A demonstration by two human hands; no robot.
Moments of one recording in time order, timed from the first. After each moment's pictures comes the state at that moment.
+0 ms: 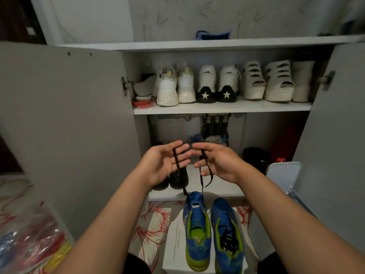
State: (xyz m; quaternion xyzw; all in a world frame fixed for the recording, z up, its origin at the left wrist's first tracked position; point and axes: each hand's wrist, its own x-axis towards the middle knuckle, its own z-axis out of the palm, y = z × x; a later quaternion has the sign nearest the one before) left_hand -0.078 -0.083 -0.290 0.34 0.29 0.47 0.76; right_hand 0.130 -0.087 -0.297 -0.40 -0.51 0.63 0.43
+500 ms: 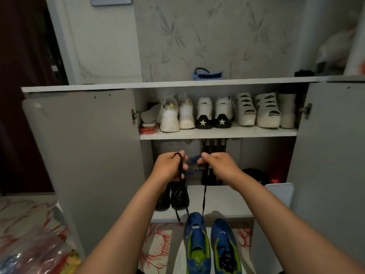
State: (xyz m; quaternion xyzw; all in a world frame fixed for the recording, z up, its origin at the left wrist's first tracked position) left_hand -0.054 -0.109 -0.233 0.56 0.51 0.48 0.45; right_hand 0.133 -0.113 -0.236 -0.55 -0.62 0.33 0.45
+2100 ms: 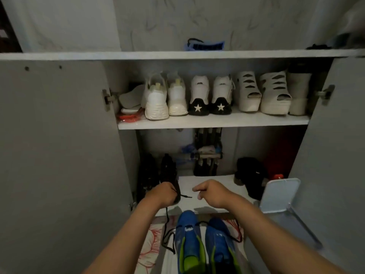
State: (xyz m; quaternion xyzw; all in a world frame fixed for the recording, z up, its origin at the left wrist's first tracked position) left_hand -0.055 0.005 -0.367 0.71 0.63 0.11 0.31; right_hand 0.153 -0.010 -0.373 -0.62 -0.69 0.33 0.16
